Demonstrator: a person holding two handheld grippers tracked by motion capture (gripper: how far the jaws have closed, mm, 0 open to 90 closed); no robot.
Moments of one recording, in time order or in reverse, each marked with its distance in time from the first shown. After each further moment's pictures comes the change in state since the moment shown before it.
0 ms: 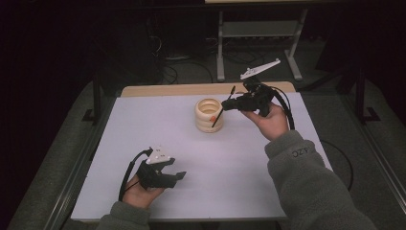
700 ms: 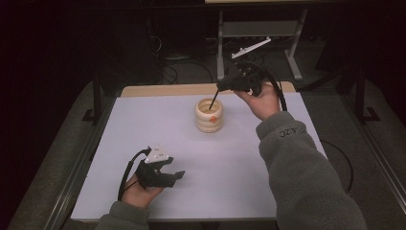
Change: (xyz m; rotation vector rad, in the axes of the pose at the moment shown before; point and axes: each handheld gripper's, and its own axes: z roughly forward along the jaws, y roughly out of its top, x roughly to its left) left arm 0.005 -0.002 0.000 -0.005 0.005 -0.011; right arm -0.017 0.048 0.010 0.011 -0.087 0.008
